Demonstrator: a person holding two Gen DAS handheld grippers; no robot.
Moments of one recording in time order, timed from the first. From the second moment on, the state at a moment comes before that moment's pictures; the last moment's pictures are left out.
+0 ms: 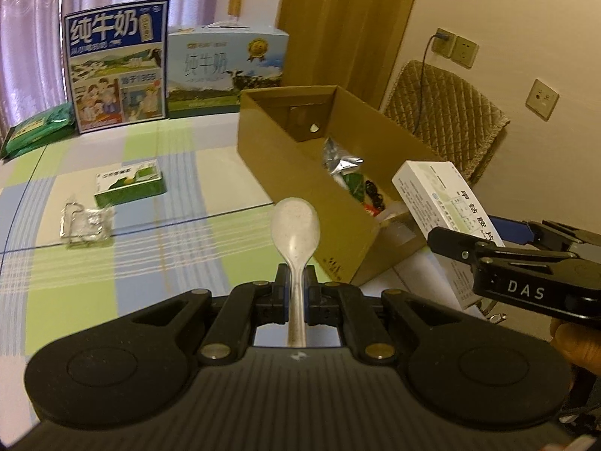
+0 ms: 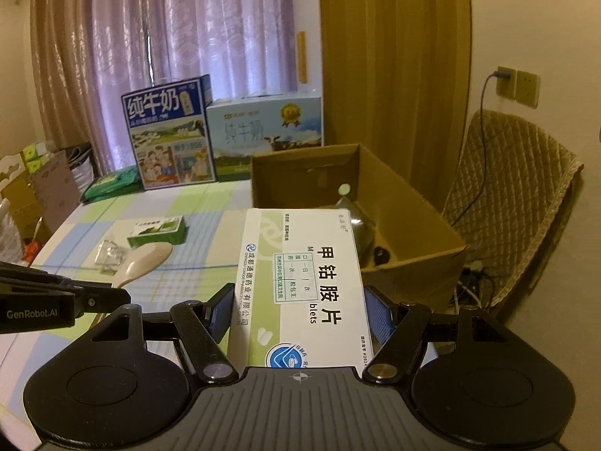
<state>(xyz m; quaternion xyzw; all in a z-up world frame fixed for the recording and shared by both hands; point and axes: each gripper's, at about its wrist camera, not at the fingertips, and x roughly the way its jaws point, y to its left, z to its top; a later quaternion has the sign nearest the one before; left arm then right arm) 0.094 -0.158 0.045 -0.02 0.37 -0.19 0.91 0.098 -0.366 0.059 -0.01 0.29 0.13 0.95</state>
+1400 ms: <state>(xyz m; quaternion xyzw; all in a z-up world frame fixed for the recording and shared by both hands) 0.198 -0.270 0.049 -0.02 0.37 -0.24 0.90 0.222 -0.433 0.069 -0.01 0.28 0.10 0.95</state>
